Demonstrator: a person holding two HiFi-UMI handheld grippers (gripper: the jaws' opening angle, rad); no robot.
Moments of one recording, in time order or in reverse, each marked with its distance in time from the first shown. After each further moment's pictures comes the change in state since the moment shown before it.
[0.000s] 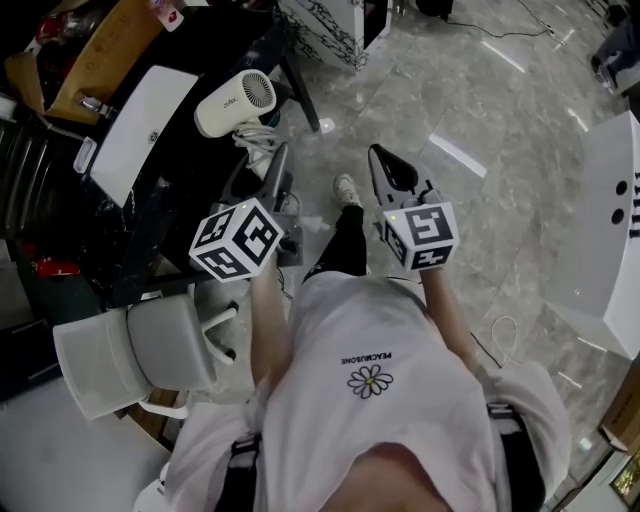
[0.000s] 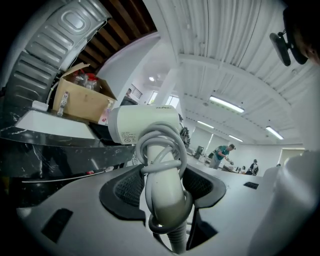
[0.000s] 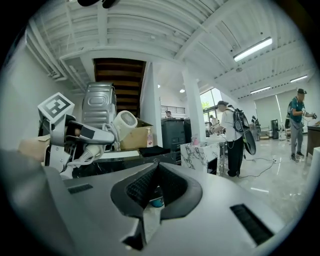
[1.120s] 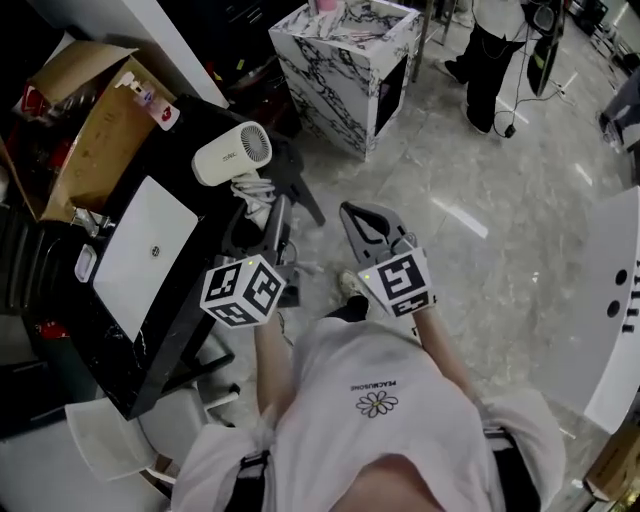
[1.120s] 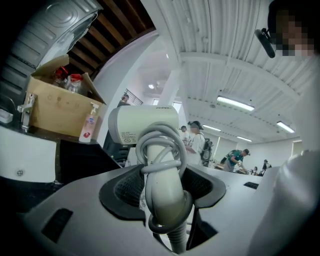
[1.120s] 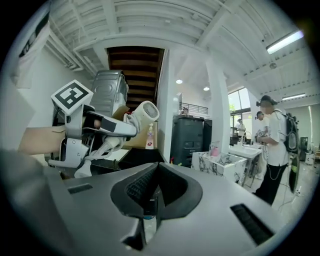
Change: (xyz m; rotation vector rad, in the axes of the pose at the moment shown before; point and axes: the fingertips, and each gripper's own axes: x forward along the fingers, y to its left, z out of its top) left arm 0.288 0.089 0.139 0.068 -0.093 0.046; right arm 0.302 -0.106 0.070 -0.185 0.027 0.223
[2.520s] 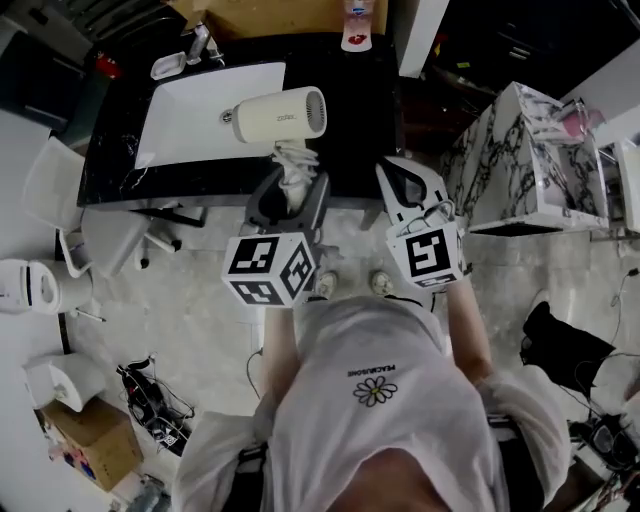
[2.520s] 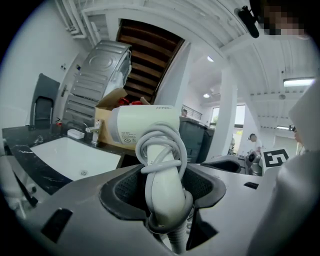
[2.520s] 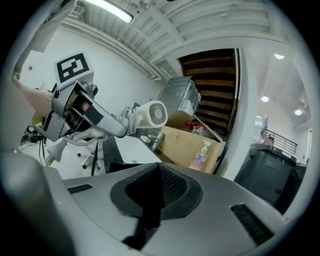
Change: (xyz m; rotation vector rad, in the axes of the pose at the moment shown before) left arm 0.029 0.121 0.046 -0.113 -0.158 0.801; right arm 0.242 0.009 0.077 -0.589 -0.207 0.836
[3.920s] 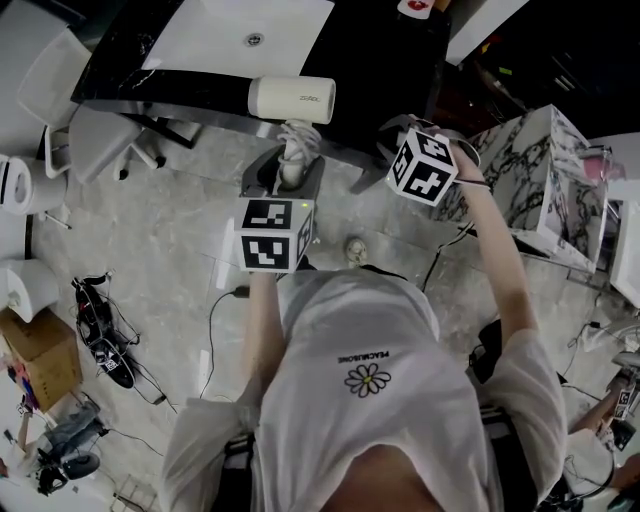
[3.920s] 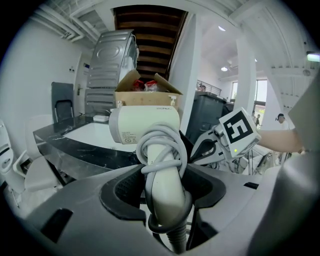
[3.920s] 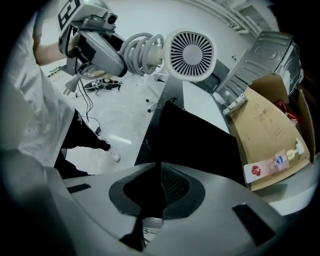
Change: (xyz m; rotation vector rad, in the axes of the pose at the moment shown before) left arm -0.040 0.028 -0.097 0.030 0.253 0.251; right arm 0.061 0.090 -0.116 -0.510 0.443 0.765
